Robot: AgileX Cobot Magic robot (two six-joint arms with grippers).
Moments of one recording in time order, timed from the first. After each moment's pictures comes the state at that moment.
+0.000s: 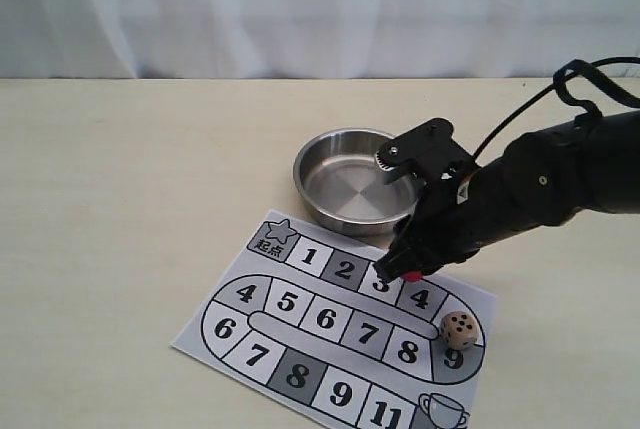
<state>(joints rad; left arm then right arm) 0.03 0.00 0.01 0.05 0.15 -0.10 0.45 1.71 -0.87 0.06 0.32 -0.20</state>
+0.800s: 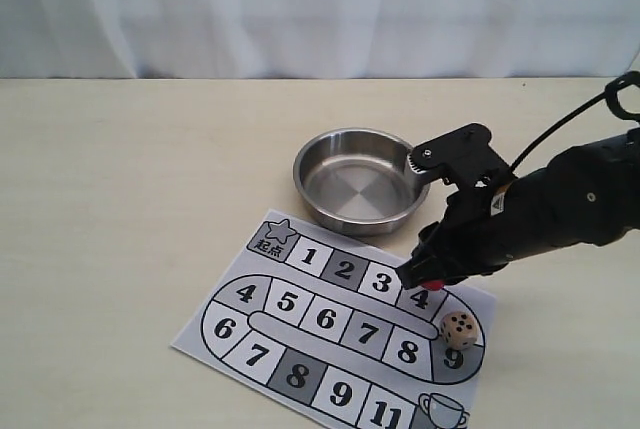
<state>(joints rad) 0.03 0.00 0.01 0.05 0.15 -0.10 0.42 1.61 -0.77 0.08 0.29 -0.16</state>
